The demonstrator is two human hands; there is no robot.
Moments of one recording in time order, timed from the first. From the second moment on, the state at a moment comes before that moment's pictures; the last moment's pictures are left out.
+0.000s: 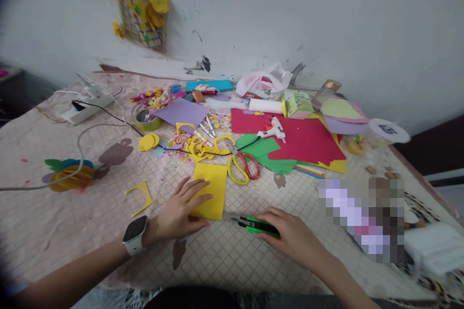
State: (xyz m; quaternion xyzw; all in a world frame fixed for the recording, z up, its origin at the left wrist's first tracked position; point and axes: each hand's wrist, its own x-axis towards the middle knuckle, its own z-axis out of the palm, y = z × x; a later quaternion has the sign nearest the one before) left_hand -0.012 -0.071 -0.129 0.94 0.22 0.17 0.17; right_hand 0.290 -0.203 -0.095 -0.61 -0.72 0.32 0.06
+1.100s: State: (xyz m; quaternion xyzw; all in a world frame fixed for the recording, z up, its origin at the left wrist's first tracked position) left_hand 0.005 -0.049 -0.139 0.97 0.05 0.08 0.22; right_hand 0.254 -0.214 -0.139 -0.56 -0.77 0.22 0.22
